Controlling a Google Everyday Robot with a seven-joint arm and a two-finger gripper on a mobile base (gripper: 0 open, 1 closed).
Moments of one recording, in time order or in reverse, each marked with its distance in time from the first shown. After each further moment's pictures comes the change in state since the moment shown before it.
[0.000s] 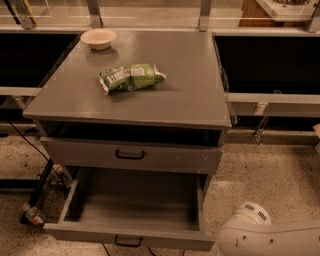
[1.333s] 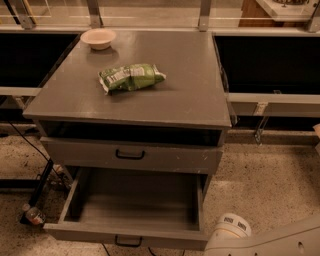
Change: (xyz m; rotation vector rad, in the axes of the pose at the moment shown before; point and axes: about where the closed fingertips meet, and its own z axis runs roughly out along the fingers) arm -0.015 0.041 0.014 -0.005 0.036 -0.104
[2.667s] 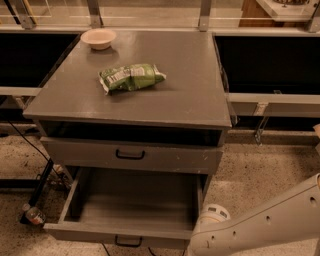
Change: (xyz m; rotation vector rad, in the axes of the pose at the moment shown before) arm -0.064 -0.026 0.039 -0.047 -0.102 0.009
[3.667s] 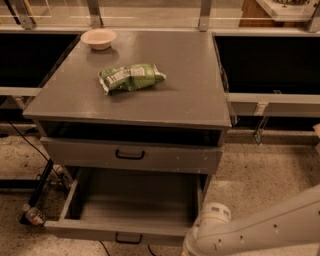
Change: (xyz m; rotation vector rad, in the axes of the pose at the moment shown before) arm -0.034 -0.052 0.012 0.113 -0.176 0.190
